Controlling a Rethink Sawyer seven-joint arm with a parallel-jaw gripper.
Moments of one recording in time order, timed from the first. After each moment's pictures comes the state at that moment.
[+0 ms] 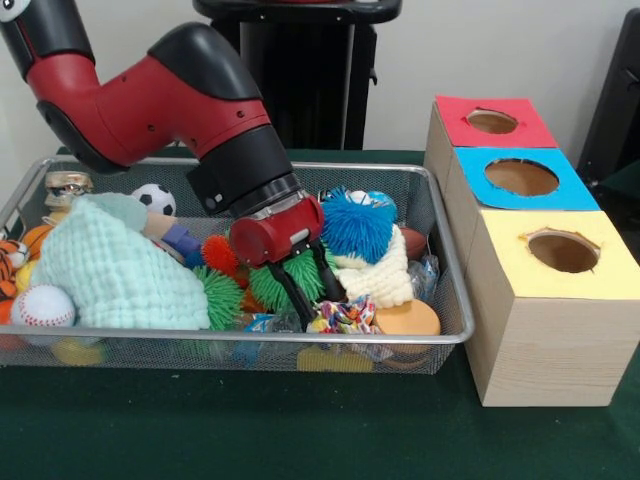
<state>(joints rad) -1.13 -0.12 0.89 1.74 -0.78 0.15 0.55</state>
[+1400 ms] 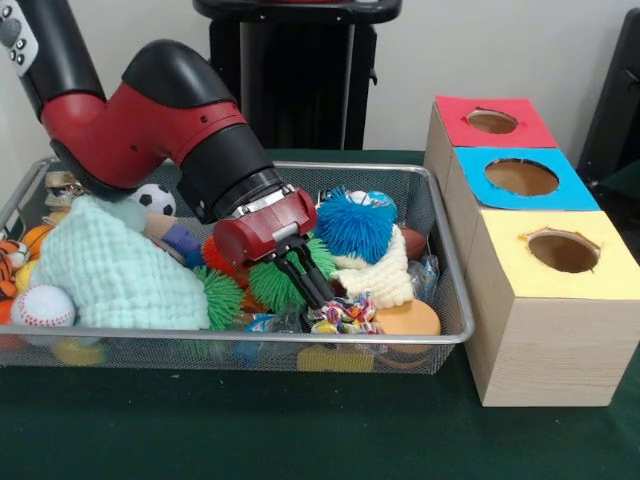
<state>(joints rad) -1.32 0.14 1.05 1.73 -0.81 0.22 0.52</state>
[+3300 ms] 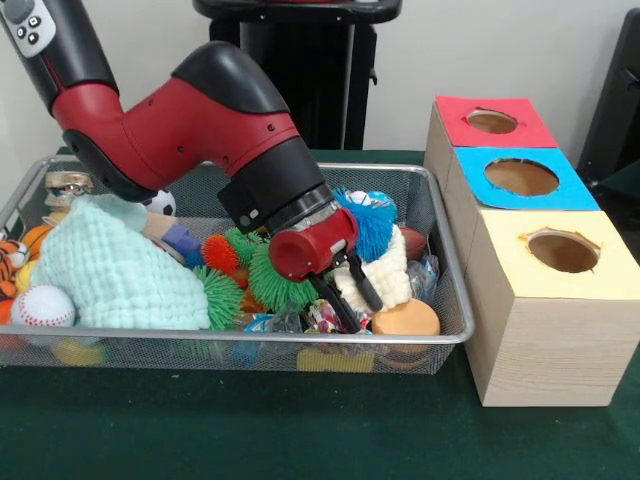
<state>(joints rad) -1.14 -0.01 0.99 1.69 -0.89 0.22 0.51</state>
